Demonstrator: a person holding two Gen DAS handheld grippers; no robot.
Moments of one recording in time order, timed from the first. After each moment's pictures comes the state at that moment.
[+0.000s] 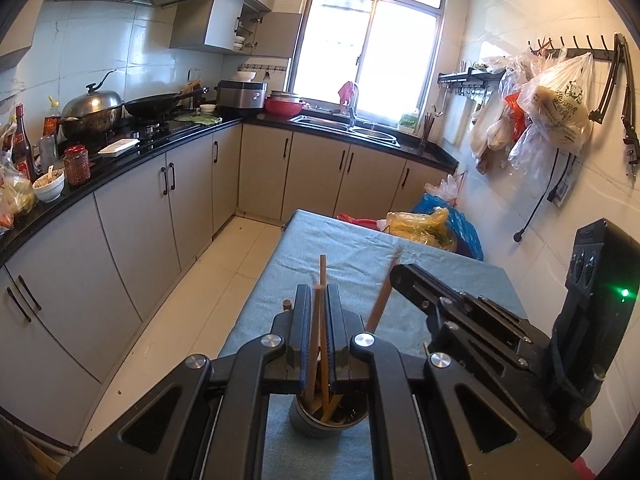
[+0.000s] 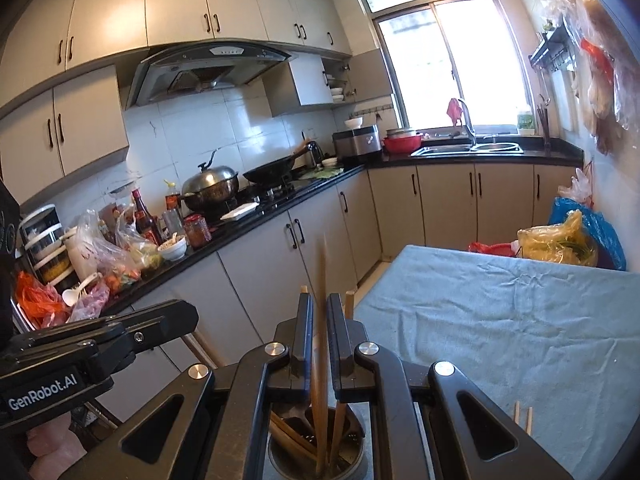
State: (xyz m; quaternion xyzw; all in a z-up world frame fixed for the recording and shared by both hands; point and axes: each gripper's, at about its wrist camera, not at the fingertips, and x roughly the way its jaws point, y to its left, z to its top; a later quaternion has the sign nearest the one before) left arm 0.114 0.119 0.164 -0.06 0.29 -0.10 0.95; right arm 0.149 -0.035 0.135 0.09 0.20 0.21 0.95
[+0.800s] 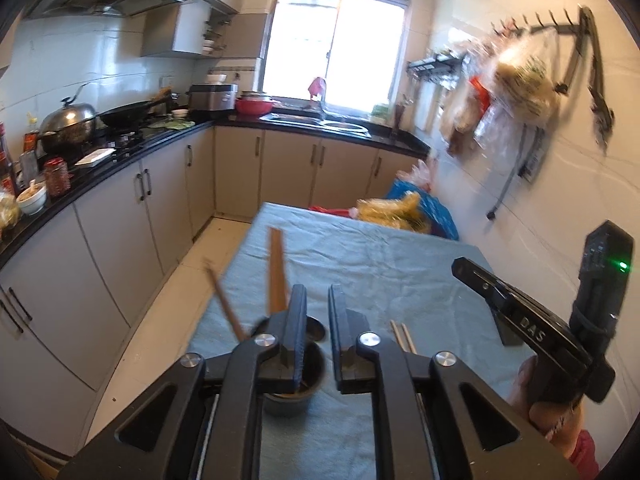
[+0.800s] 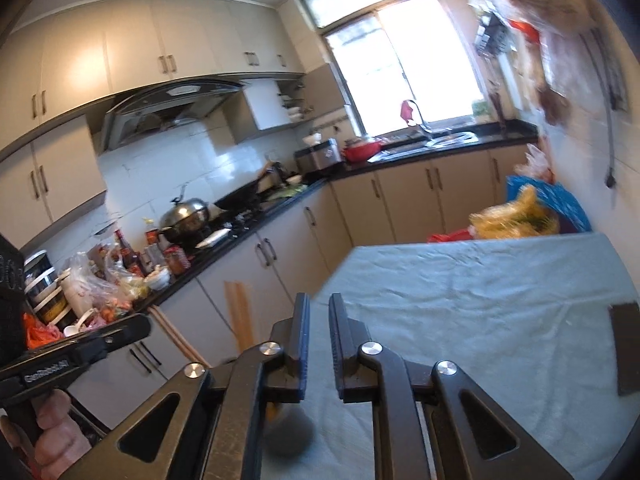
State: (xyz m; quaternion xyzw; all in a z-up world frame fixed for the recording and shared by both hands) left arm 0.075 0.073 0.160 -0.03 0.29 -0.15 0.94; right arm 0.094 -0.142 0.126 0.16 0.20 0.15 0.95
